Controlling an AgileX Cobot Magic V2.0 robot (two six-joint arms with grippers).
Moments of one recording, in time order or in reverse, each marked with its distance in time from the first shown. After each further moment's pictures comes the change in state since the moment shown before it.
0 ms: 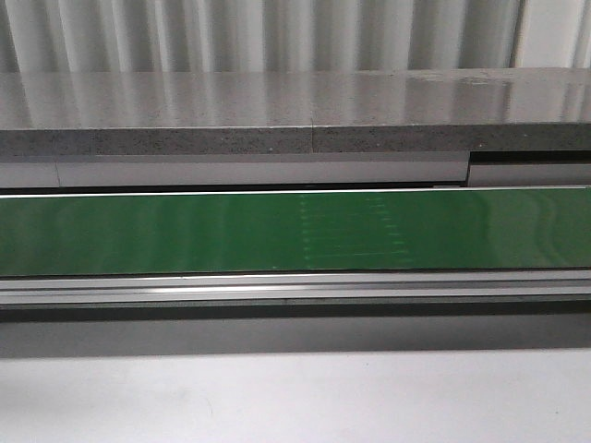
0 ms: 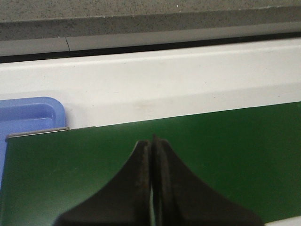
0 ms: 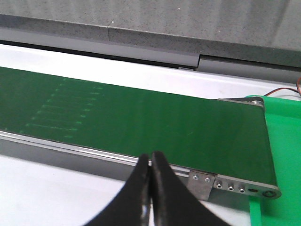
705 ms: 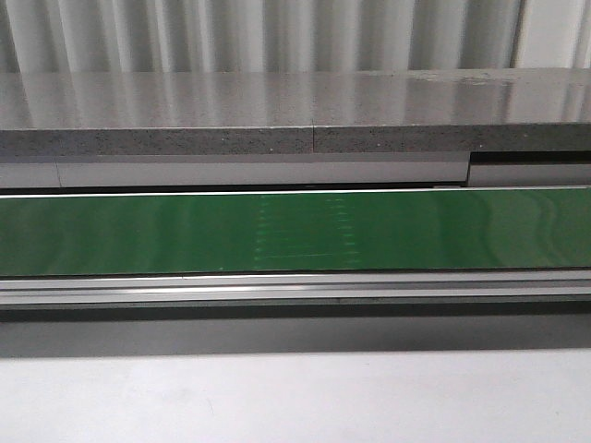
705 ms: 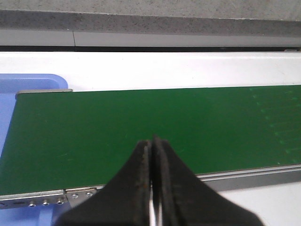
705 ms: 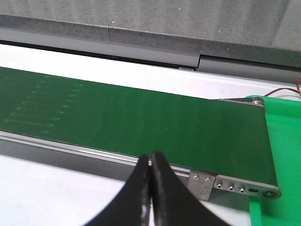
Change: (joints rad) left arm 0.010 -0.466 0.365 -0.047 -0.041 -0.006; right arm 0.000 0.000 0.000 0.000 0.000 0.000
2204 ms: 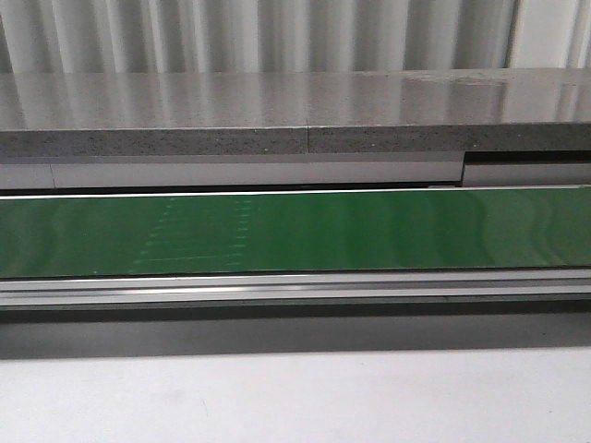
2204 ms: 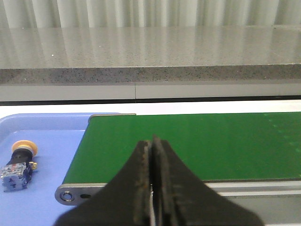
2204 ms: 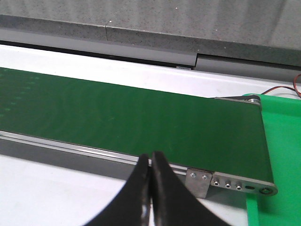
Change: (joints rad) left arm 0.064 -0.610 0.527 0.319 -0.325 -0.204; right arm 0.000 0.000 0.002 0.001 0.002 0.000
